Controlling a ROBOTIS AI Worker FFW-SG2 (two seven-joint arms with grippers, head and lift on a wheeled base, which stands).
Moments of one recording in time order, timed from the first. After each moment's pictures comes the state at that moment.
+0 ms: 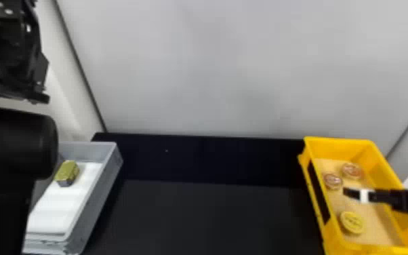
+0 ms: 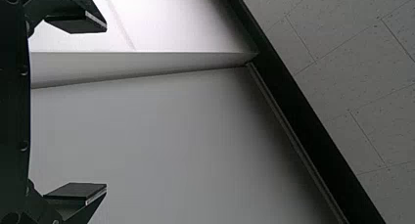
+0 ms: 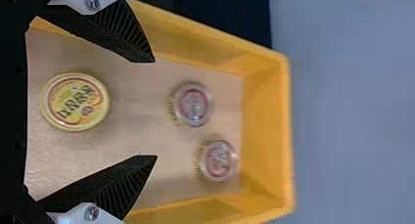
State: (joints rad) left arm -0.33 0.27 -0.04 -2.19 -0.29 0.15 0.29; right arm -0.27 -0.40 -0.21 -1.25 -0.02 0.84 0.50
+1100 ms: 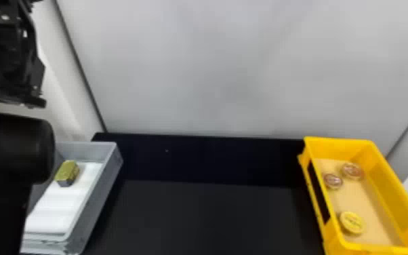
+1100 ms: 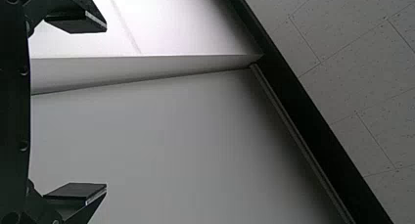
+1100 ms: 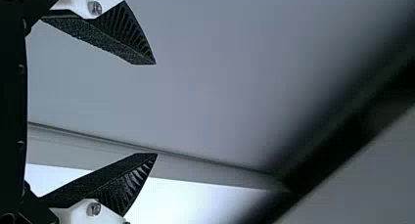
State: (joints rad) left arm -0.31 0.27 -0.02 -2.20 -0.29 0.15 0.29; right arm -0.15 -0.36 -0.19 -2.31 0.27 0.32 -0.26
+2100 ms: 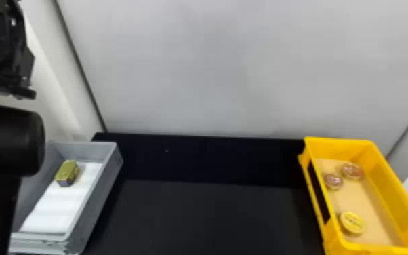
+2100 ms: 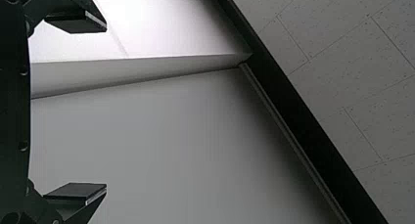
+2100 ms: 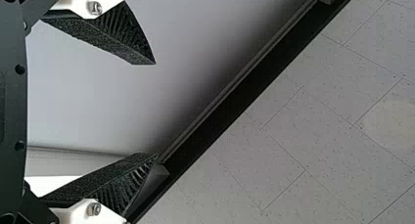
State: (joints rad) left arm -0.34 0.32 -0.02 -2.20 -0.29 0.16 0.29; right arm -0.34 -0.47 -0.08 -2.37 0.35 0.20 -0.28
